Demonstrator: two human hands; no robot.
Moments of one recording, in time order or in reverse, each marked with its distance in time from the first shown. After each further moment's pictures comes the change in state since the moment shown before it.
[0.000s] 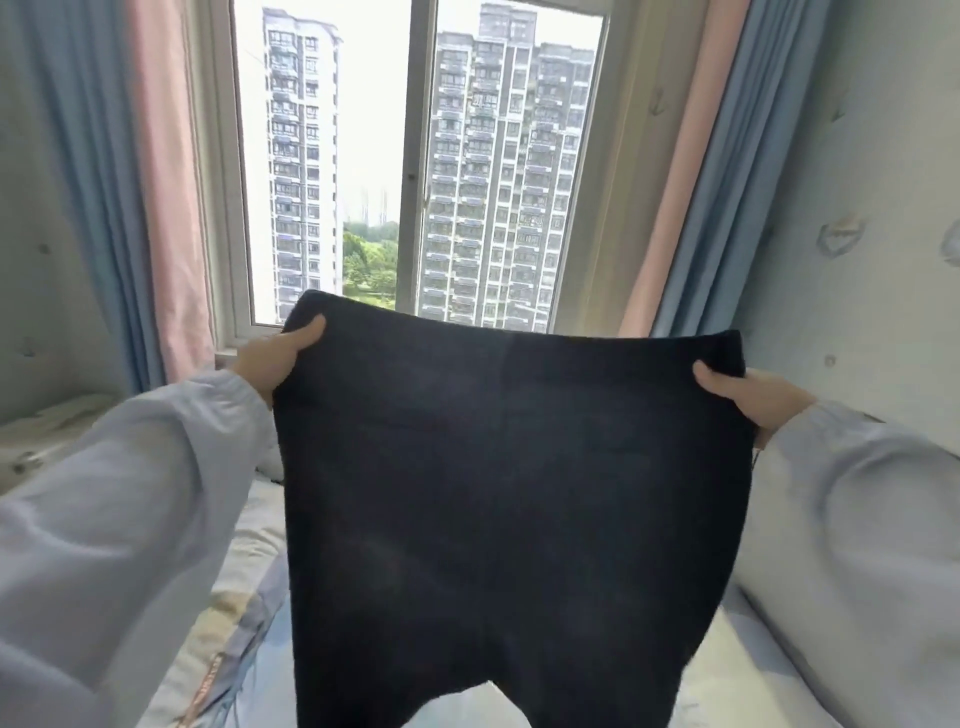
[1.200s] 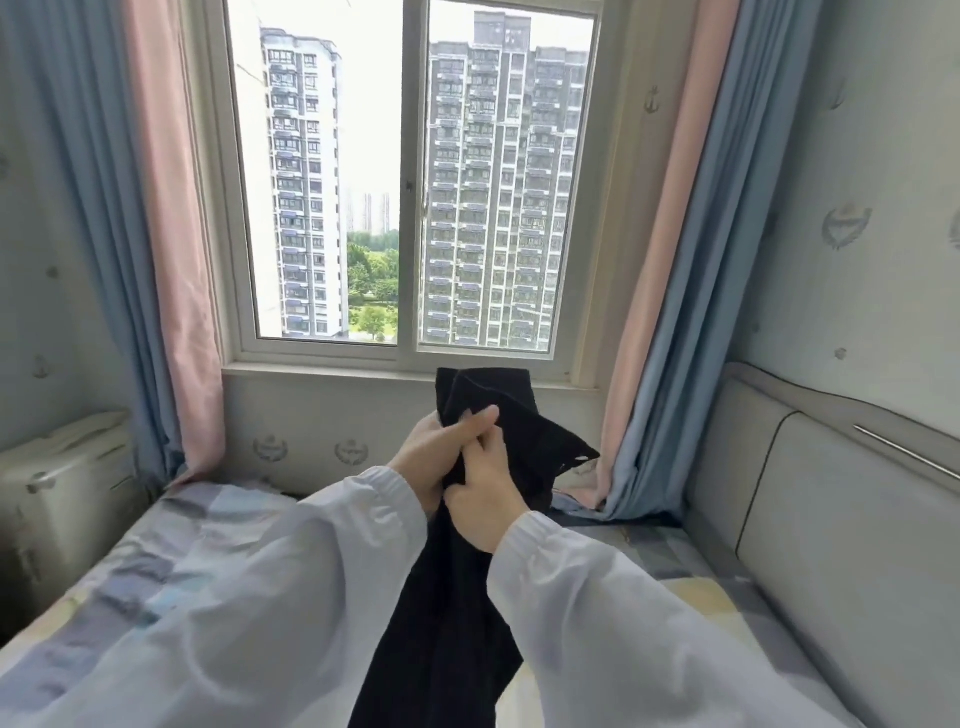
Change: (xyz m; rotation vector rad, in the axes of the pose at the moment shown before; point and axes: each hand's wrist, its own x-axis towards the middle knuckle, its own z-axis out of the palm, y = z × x) left_hand -0.066 -0.060 0.133 -0.177 -0.449 -0.080; right_hand -0.026 0.046 0.237 -0.417 -0.141 -0.426
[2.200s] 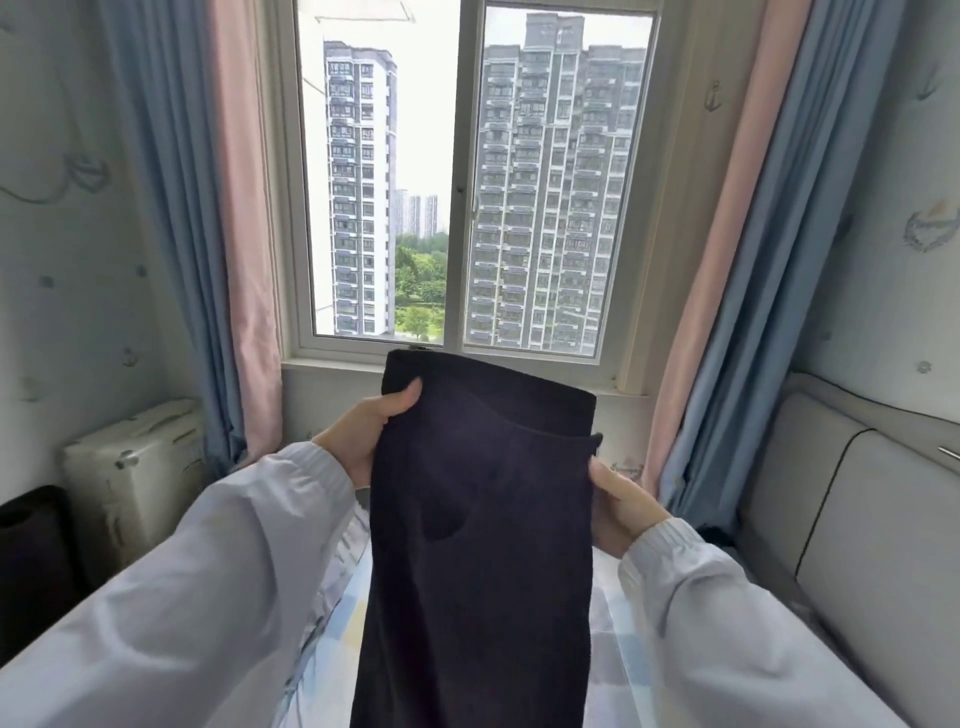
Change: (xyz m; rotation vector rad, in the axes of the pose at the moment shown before) left_hand -0.046 0.047 -0.080 -0.108 -0.044 -0.092; right_hand 0.004 0.073 -0.044 1.301 -0.354 0.203
